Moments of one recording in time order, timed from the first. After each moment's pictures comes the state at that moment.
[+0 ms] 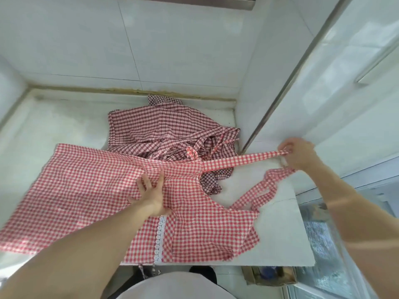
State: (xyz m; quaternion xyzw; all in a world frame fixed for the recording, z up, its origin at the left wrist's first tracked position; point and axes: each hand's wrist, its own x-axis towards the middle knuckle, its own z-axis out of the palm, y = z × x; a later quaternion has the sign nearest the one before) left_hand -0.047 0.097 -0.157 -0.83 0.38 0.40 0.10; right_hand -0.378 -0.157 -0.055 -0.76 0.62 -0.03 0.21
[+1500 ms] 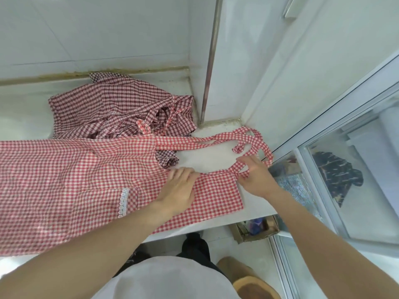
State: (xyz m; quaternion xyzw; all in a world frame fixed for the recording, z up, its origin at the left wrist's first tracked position) left_hand -0.207 0.088 -0.169 -0.61 0.77 0.15 -0.07; right_hand -0.467 -0.017 -0.161 -0.79 0.53 -0.05 0.29
